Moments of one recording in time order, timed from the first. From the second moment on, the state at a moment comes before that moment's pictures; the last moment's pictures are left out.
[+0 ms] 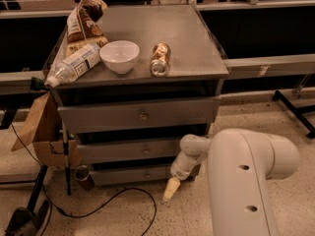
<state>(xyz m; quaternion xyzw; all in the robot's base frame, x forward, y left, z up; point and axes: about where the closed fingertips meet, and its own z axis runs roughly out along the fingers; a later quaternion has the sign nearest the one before) 0.577 -0.070 0.305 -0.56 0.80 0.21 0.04</state>
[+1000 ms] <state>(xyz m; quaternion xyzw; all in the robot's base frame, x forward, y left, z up) 0.631 -0.099 0.239 -0.56 0.81 0.16 0.11</state>
